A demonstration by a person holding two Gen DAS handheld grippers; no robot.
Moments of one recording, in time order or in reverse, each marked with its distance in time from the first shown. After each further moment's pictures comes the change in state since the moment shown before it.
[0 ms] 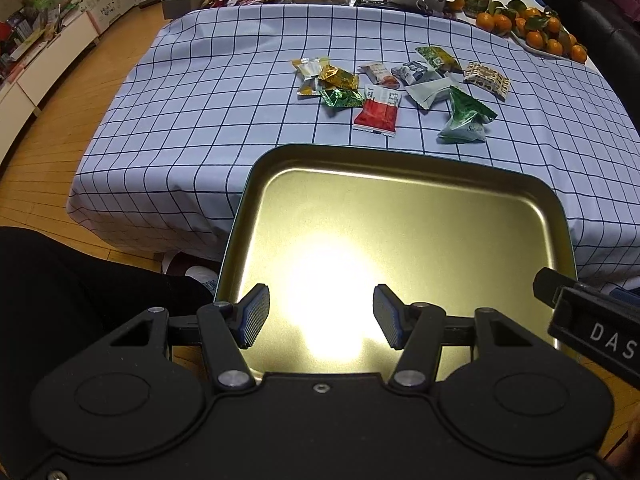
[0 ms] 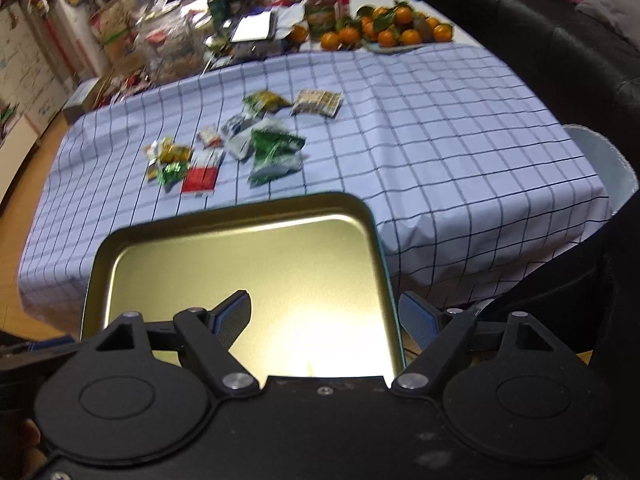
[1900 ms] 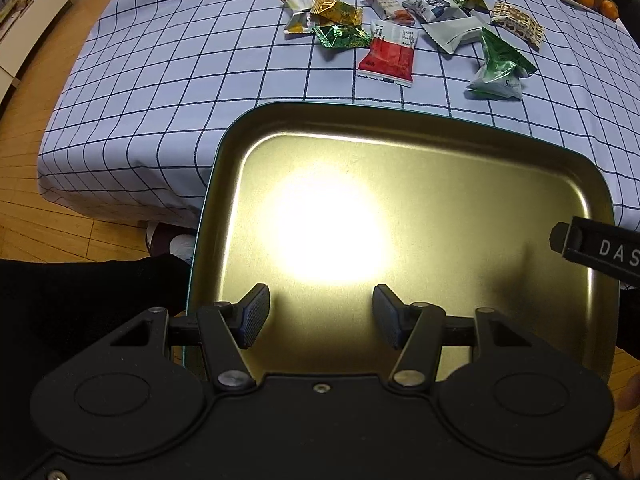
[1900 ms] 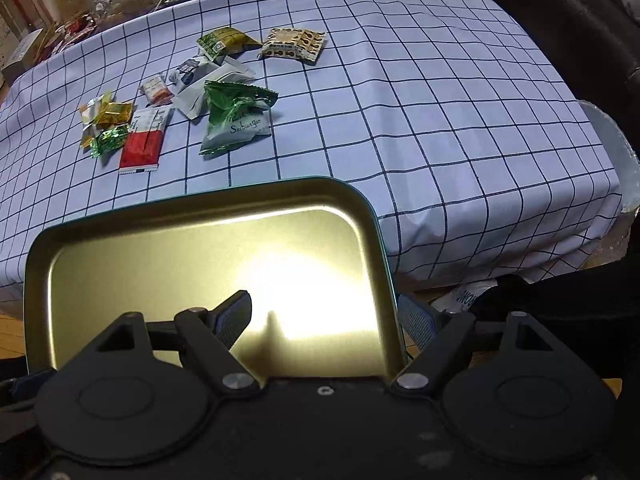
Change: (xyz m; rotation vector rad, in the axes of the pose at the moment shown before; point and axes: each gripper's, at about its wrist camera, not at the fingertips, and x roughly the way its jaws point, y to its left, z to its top) left arm 0.065 0.003 0.036 0.030 0.219 -0.008; right arm 0.080 0.013 0.046 0.008 0.200 -0.137
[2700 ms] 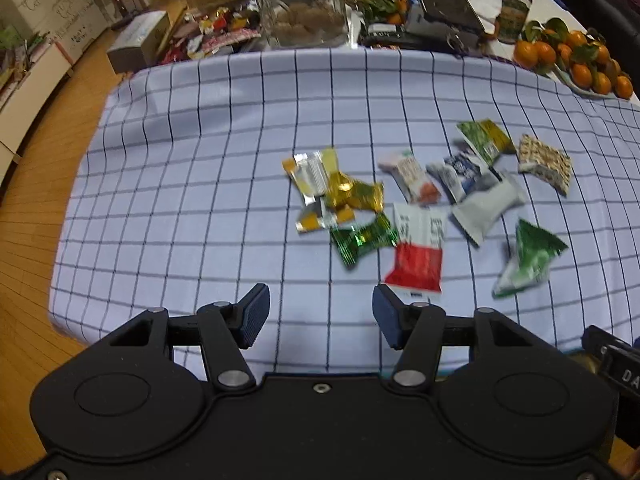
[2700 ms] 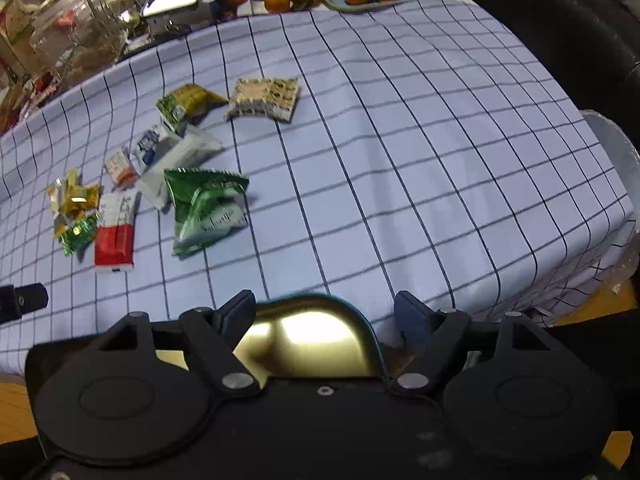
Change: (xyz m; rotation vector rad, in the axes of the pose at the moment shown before) left arm -0.011 0.011 0.141 0.068 -0.212 0.038; right arm 0.024 -0.007 0.064 0.109 -0.062 0.015
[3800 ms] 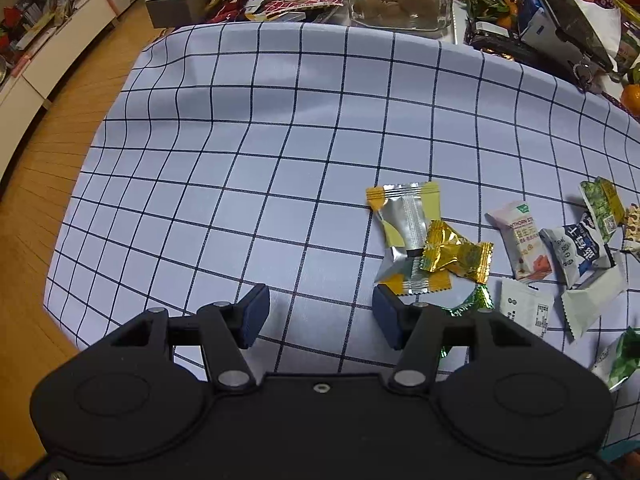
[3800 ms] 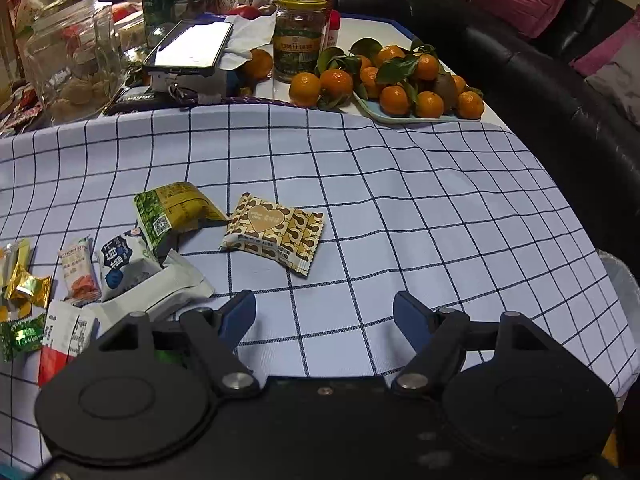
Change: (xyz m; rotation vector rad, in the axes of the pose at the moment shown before) left arm 0.072 0.040 0.034 -0.167 0.075 0.061; right arm 0.056 0.047 0.072 -0.196 -0.237 -0.116
